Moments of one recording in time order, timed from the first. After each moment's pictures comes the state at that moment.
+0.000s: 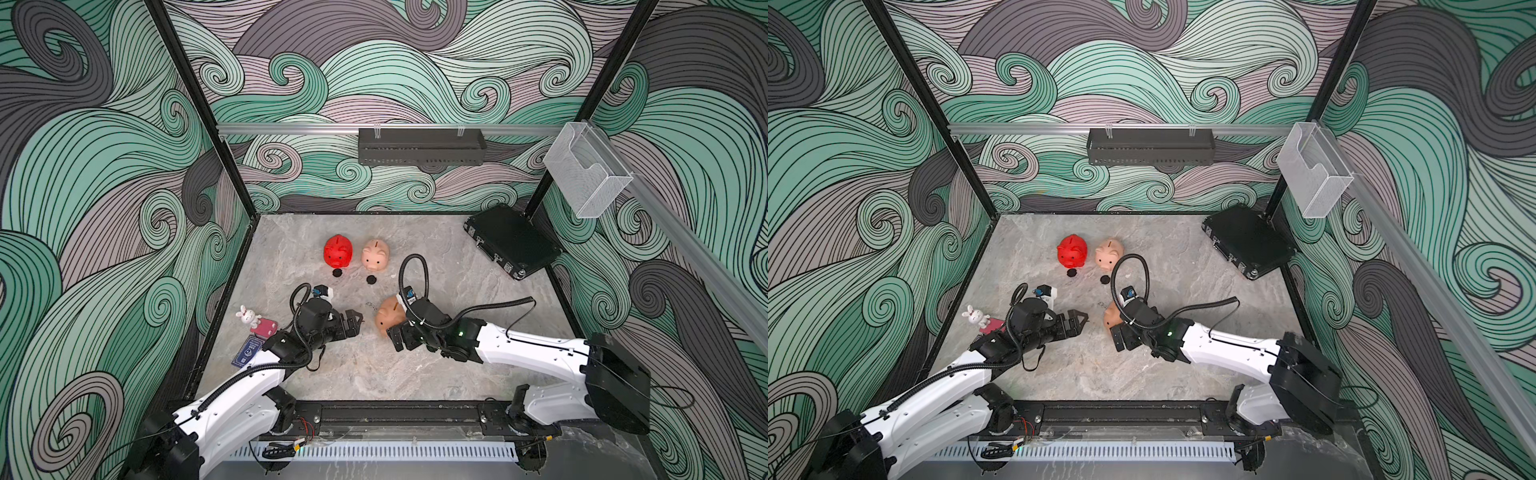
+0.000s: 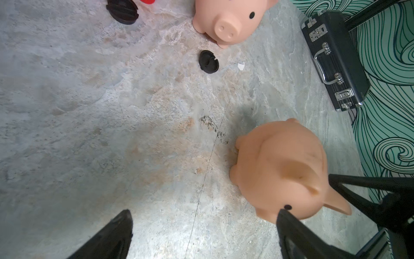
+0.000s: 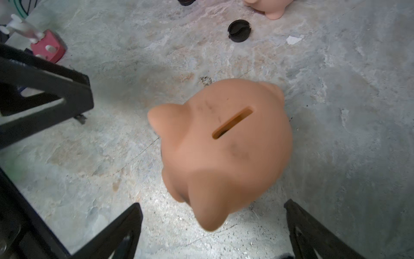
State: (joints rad) left arm -0.54 0.90 0.40 -0.22 0.03 -0.68; right arm 1.04 1.41 0.80 -0.24 0.21 0.44
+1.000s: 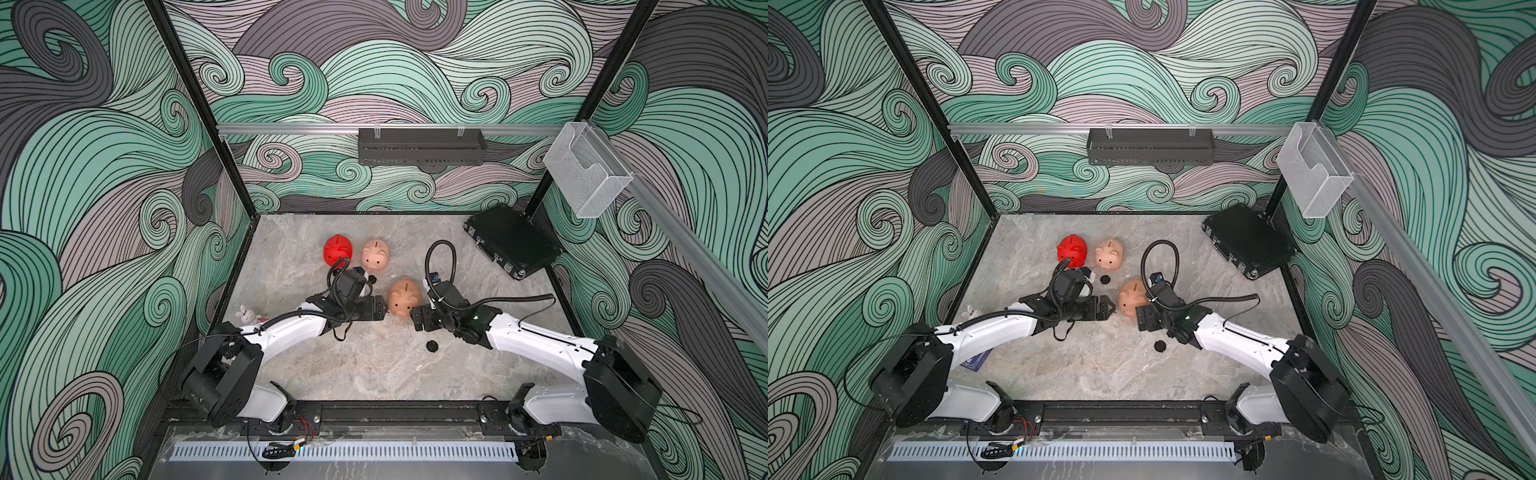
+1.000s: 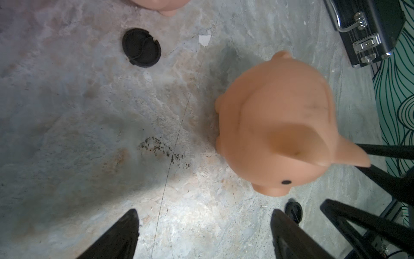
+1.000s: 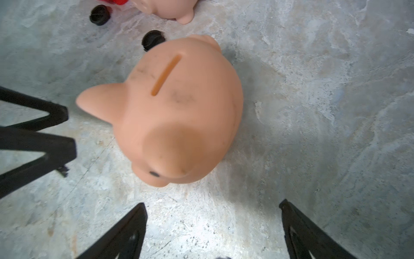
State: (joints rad) left arm -0.62 1.41 0.75 -0.20 0.12 -0.59; right arm 0.79 1.33 0.72 -0.26 0.14 0.43
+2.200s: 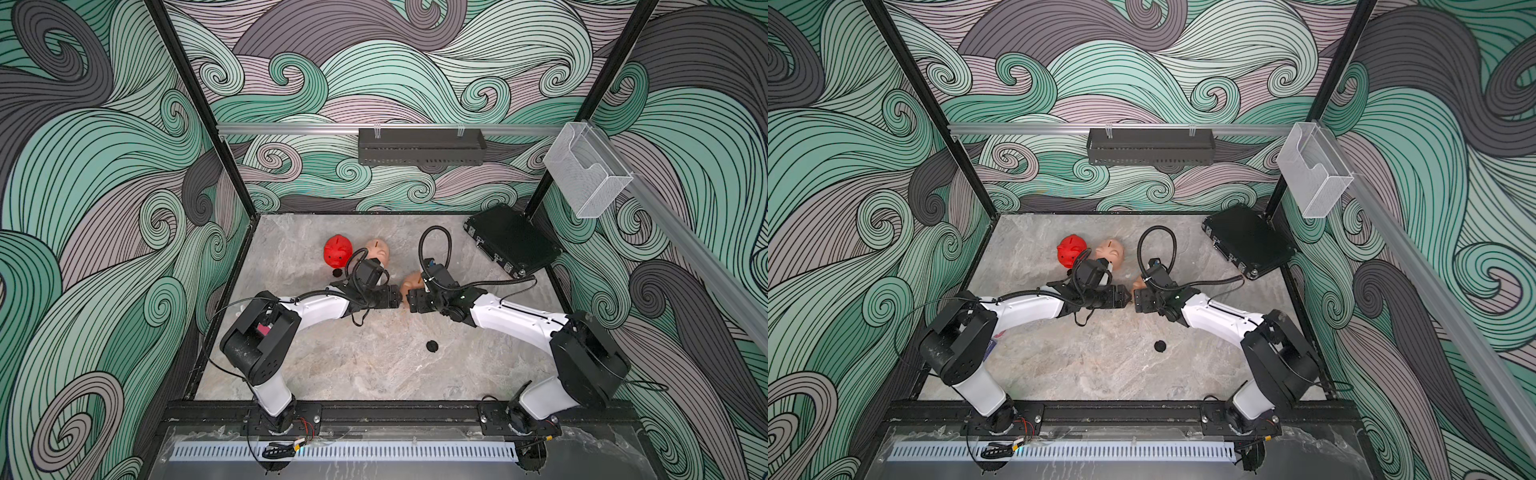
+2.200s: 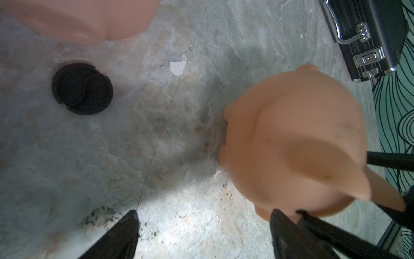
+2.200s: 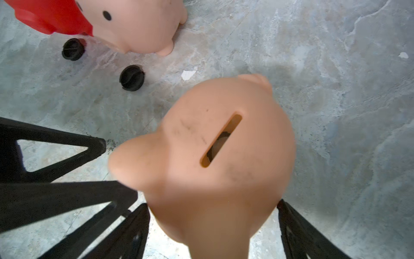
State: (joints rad) left arm -0.65 1.71 0.96 -0.12 0.13 -0.61; right arm 0.67 1.54 0.89 -0.24 0.13 0.40
